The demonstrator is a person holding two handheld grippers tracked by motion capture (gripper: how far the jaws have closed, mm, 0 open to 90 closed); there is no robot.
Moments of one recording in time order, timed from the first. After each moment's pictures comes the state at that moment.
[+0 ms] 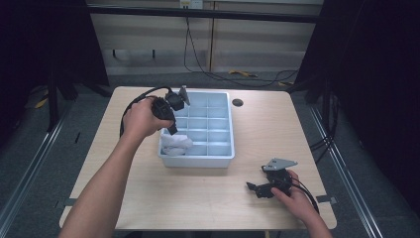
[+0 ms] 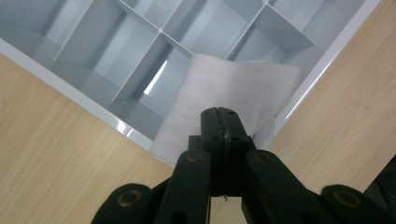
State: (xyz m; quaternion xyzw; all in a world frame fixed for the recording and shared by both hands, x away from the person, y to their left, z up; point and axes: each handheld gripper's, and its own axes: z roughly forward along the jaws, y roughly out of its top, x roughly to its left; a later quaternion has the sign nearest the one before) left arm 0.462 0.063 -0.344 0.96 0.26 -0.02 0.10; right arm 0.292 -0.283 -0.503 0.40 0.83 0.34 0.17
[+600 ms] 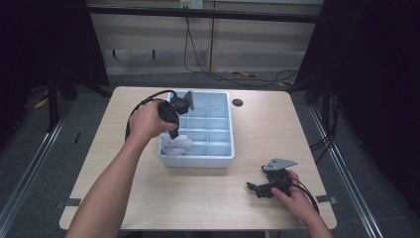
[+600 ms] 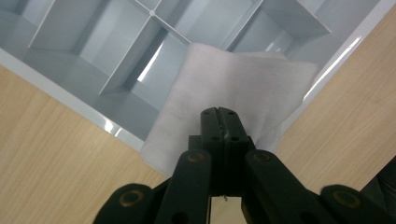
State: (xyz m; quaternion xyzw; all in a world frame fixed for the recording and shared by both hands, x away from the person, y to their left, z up) left arm 0.467 0.051 -0.359 0.96 0.27 -0.03 0.06; right arm 0.292 -0.283 -0.503 0.40 0.83 0.34 0.17
